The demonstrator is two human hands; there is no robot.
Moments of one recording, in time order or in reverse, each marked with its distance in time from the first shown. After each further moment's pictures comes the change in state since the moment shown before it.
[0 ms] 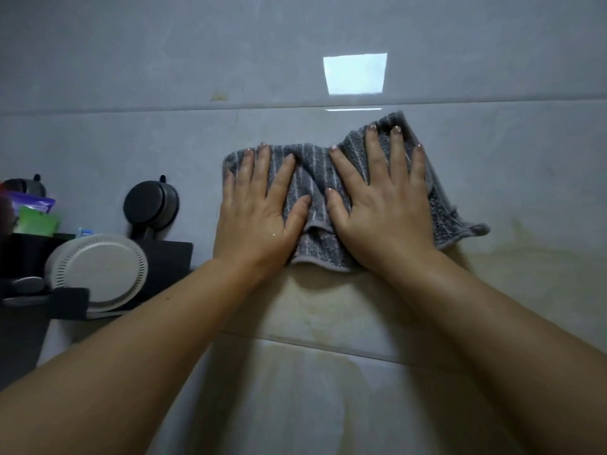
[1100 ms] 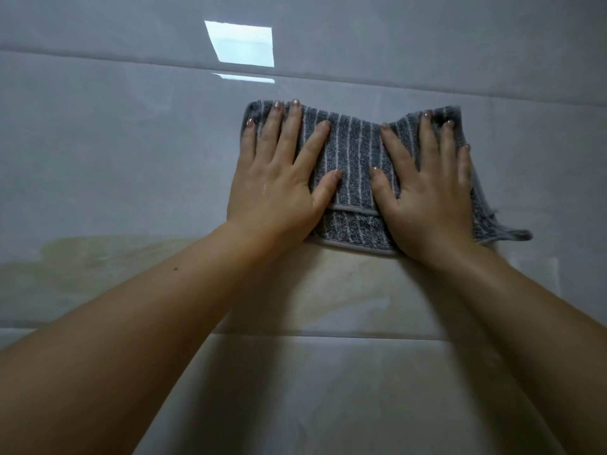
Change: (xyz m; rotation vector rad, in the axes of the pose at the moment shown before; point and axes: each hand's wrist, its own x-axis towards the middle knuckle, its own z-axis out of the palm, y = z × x) left_hand 0.023 0.262 0.035 -0.053 0.041 0.210; right_hand -0.079 0.269 -0.048 -0.016 -0.010 0.218
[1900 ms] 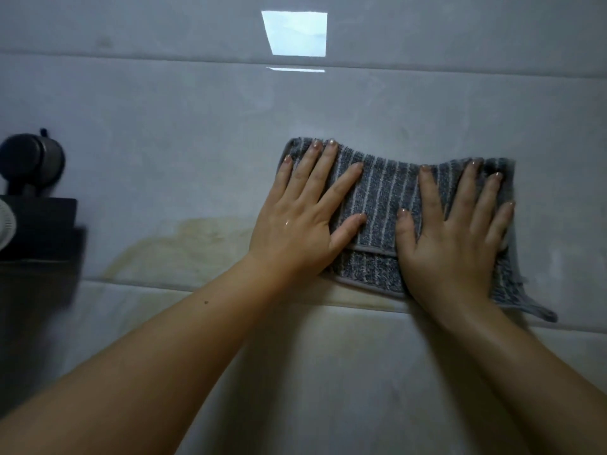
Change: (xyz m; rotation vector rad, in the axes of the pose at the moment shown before) left_hand -0.075 -0.070 -0.009 0.027 0.005 0.137; right_hand -0.073 -0.088 0.018 -0.012 0.060 0.133
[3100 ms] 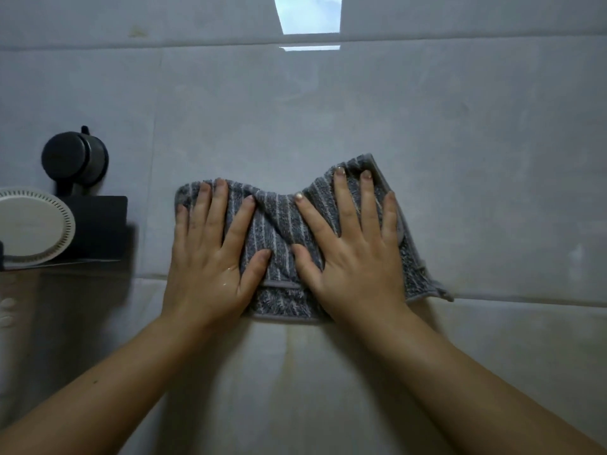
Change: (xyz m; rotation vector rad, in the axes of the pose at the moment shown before) left_hand -0.124 -0.123 -0.024 0.046 -0.017 -0.171; right_hand -0.051 -0.144 0.025 0.123 0.037 -0.378
